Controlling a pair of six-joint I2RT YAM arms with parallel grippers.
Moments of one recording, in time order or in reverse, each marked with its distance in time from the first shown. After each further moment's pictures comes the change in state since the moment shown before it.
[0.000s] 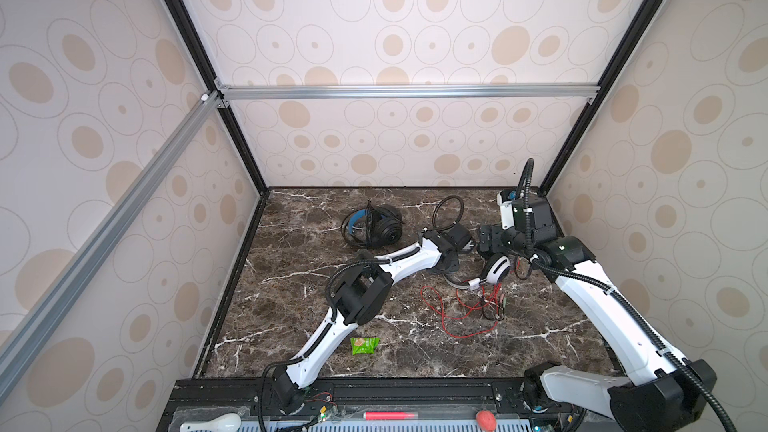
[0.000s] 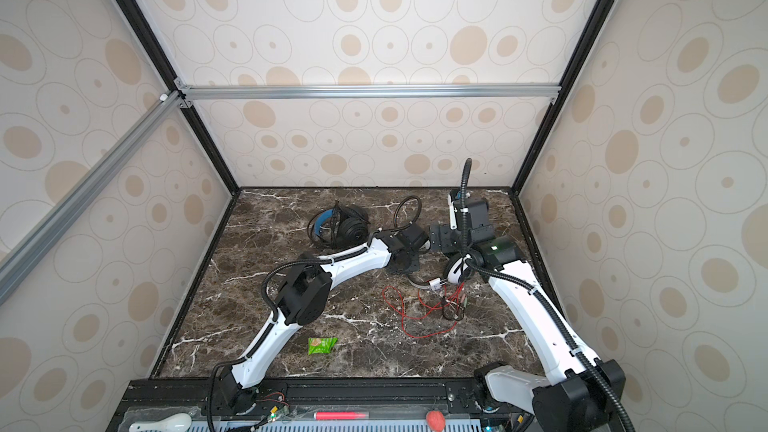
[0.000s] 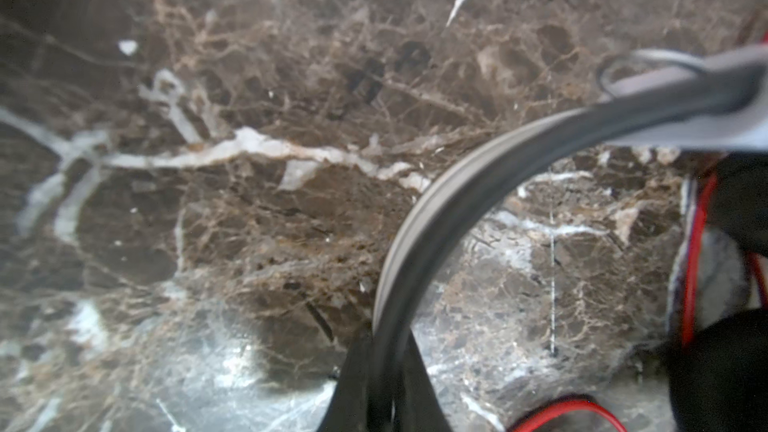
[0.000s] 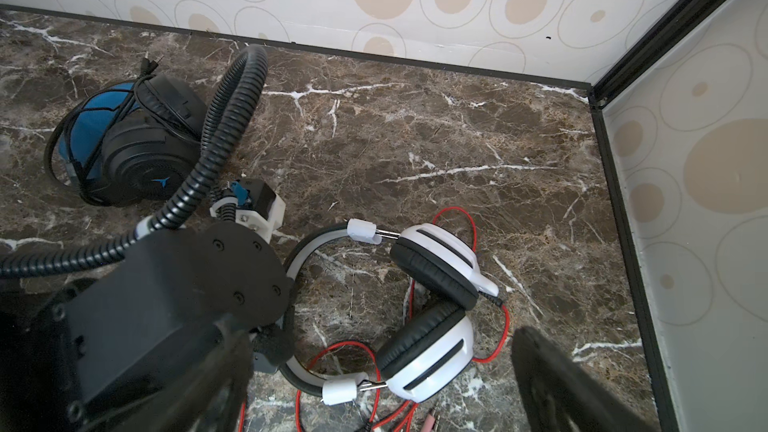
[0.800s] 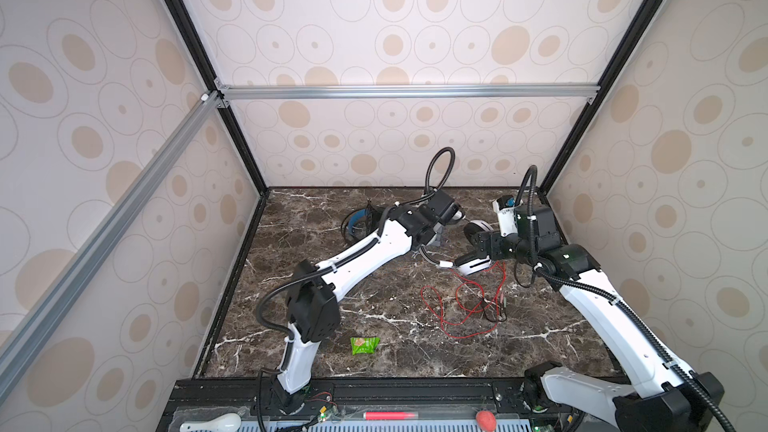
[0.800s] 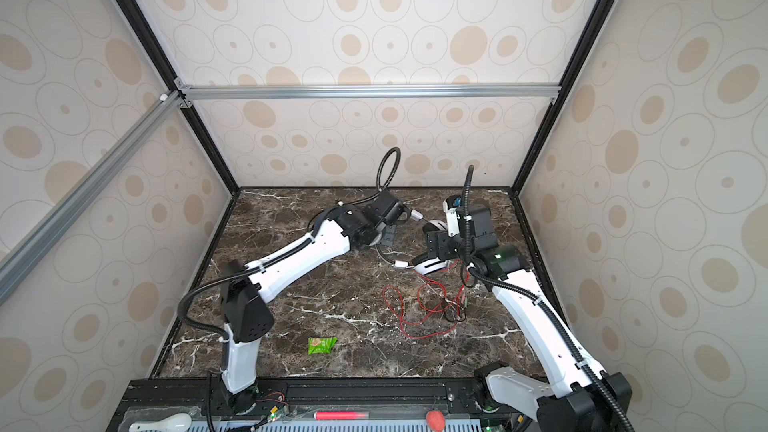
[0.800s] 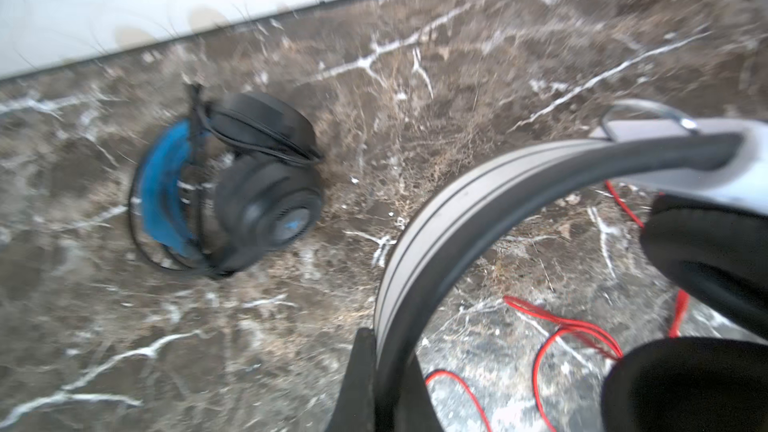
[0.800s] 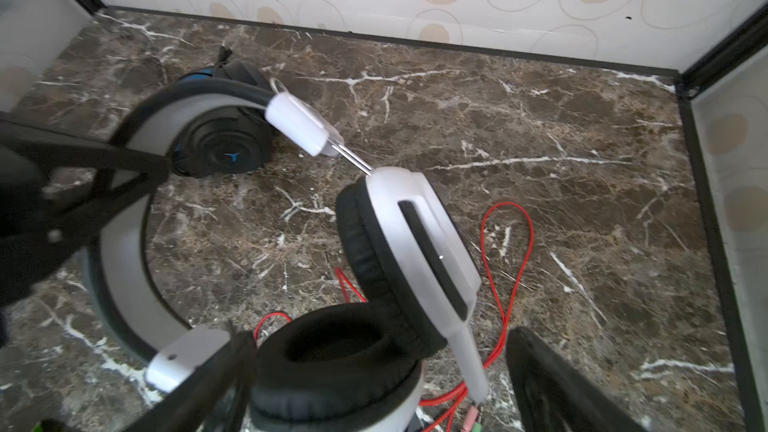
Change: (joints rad) left arm 0.038 -0.507 -0.126 -0.143 -0.311 0.399; right arm 0.001 -0.063 -0.050 0.017 -0.191 0.016
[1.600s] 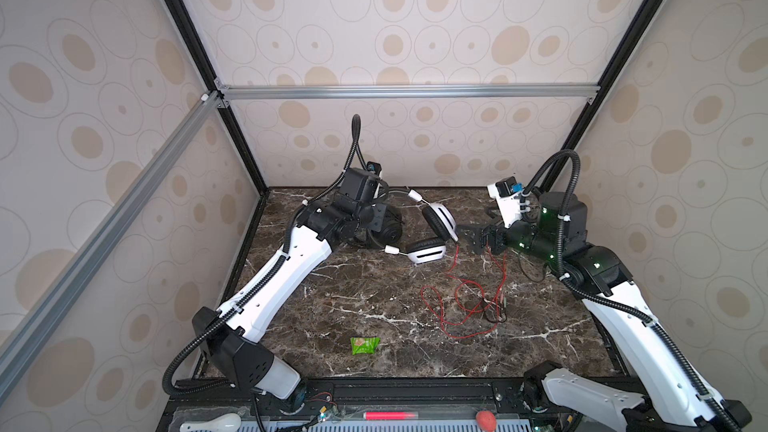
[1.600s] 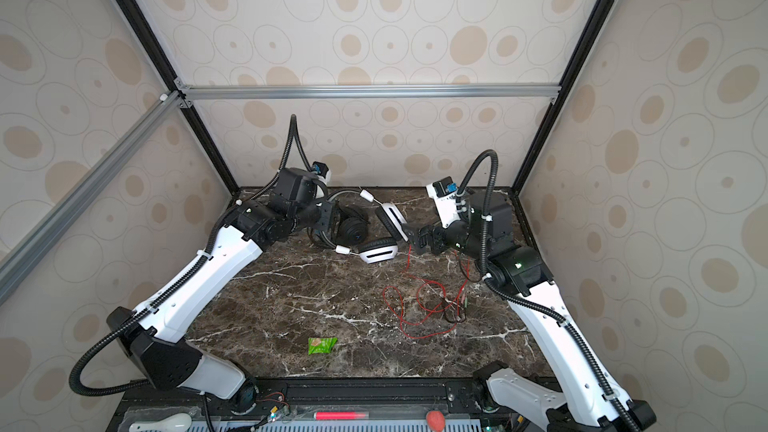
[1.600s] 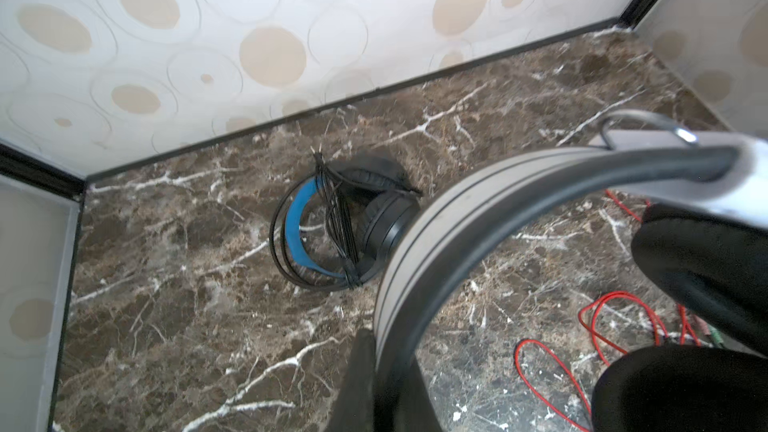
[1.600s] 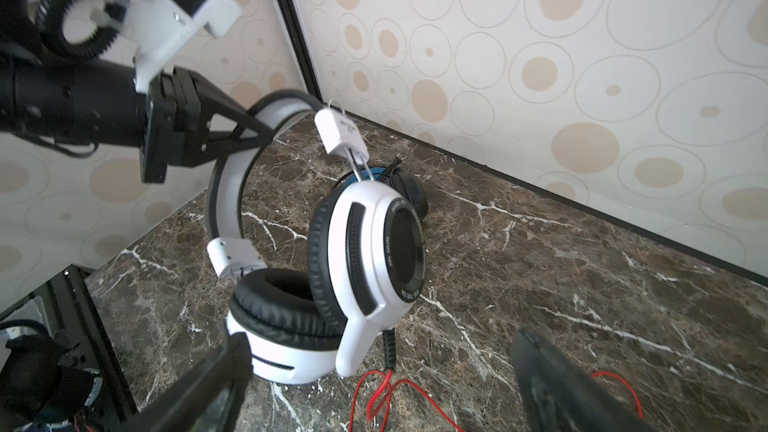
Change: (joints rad) left arm 0.263 -0.420 -0.235 0.116 0.220 0.350; right arm 0.077 -0.059 0.171 0.052 -0.314 -0.138
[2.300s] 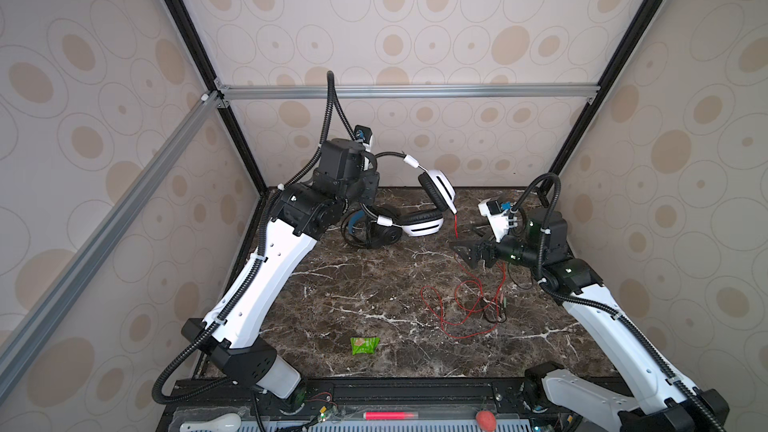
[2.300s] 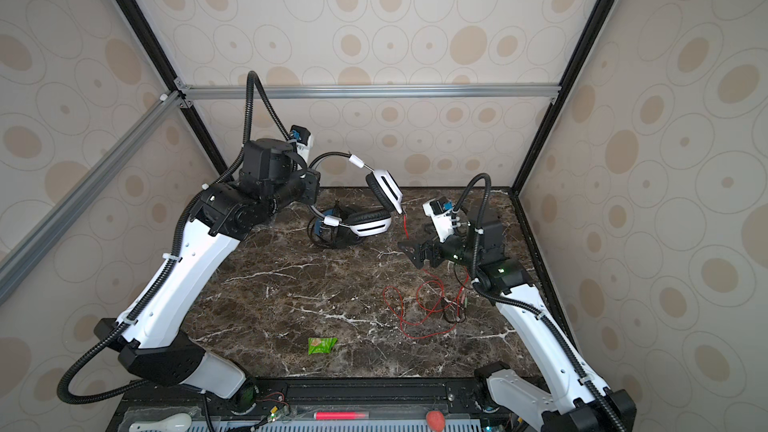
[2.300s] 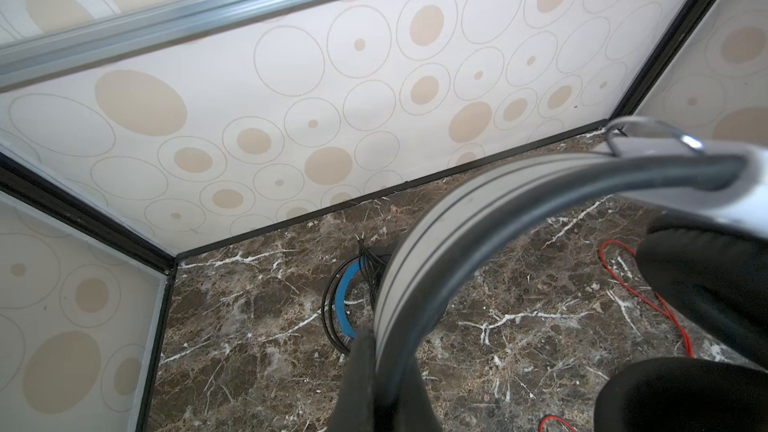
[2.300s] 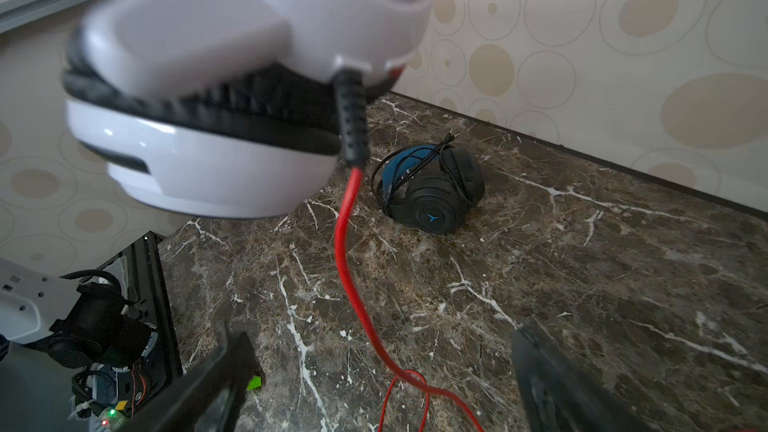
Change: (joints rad) left arm 0.000 0.026 0.280 -0.074 -0.089 0.086; right arm -0.105 -0.024 -0.342 0.295 -0.276 0.057
